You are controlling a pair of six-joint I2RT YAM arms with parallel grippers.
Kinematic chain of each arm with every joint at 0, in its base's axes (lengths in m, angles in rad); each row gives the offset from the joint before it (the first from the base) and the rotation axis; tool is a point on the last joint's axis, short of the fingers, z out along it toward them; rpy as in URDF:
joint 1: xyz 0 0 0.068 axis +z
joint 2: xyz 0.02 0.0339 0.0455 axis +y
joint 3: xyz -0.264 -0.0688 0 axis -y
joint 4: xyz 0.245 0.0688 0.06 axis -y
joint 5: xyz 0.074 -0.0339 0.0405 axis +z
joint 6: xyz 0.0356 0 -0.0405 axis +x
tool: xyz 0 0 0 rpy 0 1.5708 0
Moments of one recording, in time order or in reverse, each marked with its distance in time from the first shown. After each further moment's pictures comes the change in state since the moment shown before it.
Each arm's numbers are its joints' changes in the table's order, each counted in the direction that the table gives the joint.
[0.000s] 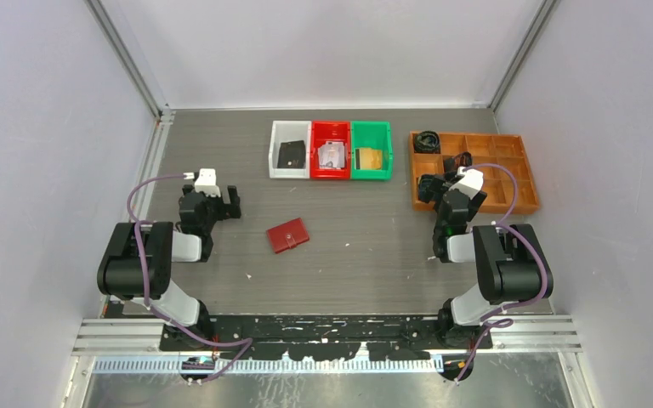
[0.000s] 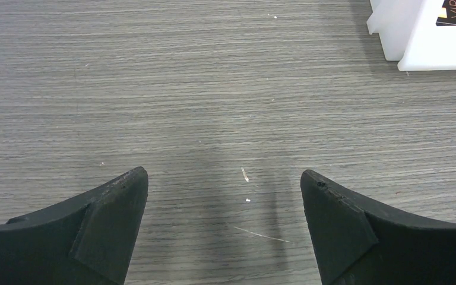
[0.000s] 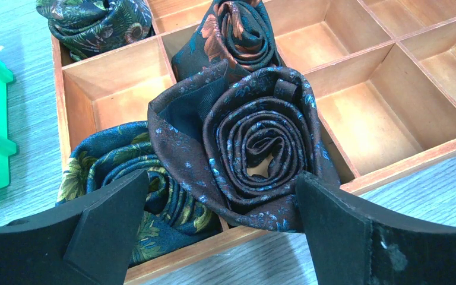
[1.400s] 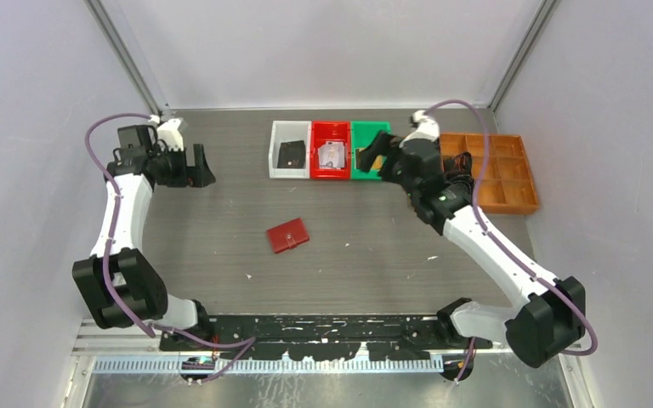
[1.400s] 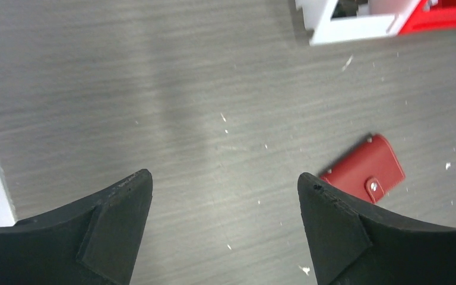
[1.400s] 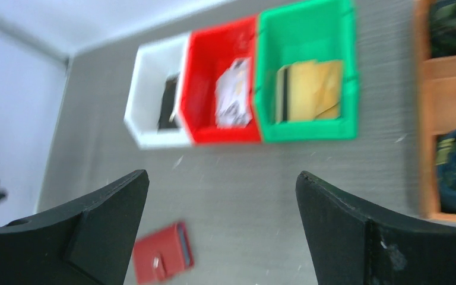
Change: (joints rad) left arm 0.235 -0.158 0.884 -1.540 -0.386 0.159; right arm 0.368 -0.347 0.653 -1.065 0.202 0.409
